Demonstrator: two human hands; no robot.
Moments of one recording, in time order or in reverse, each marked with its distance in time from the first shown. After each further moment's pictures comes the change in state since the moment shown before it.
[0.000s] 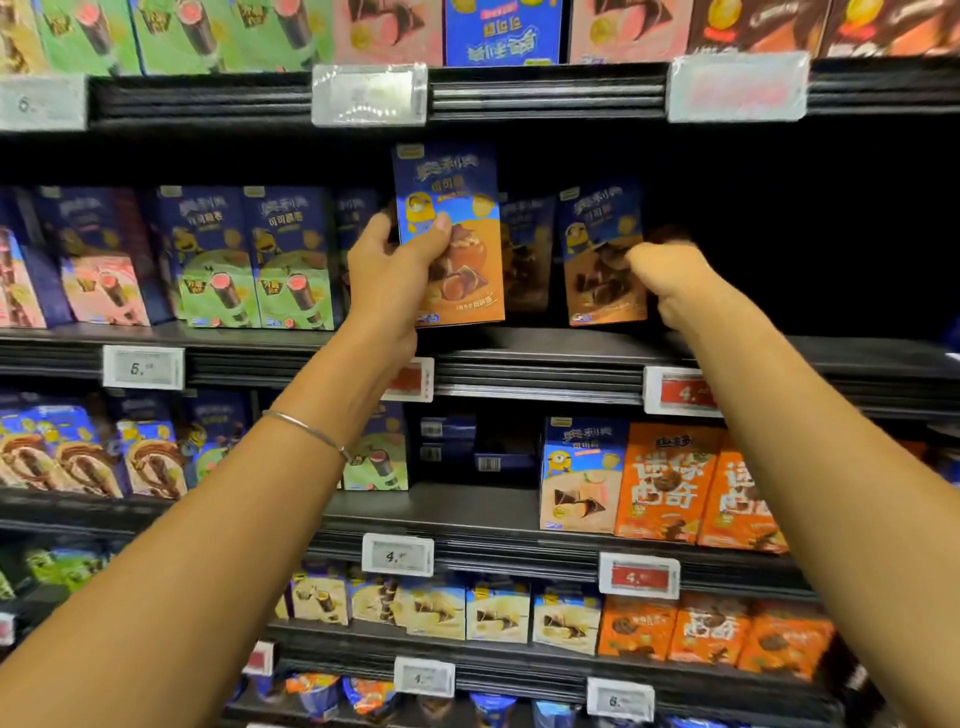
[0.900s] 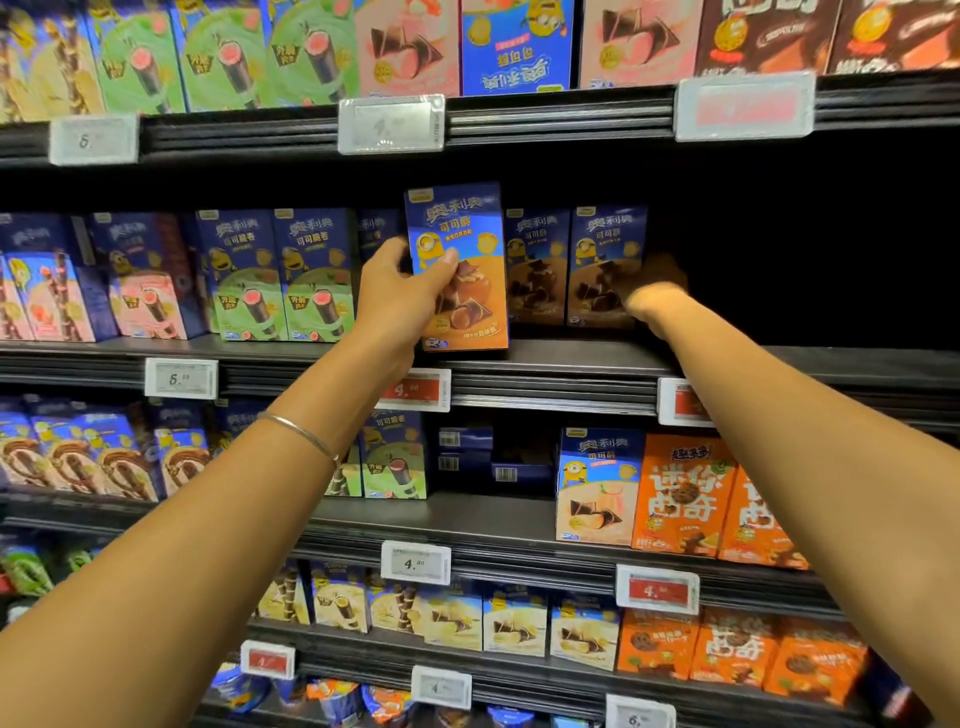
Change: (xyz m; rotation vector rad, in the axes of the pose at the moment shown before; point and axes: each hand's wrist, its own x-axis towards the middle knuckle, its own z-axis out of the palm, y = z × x) left_hand 0.008 -0.002 -0.017 0.258 -0.013 0.042; right_hand 0.042 0.024 0.026 -0.628 0.050 -0.184
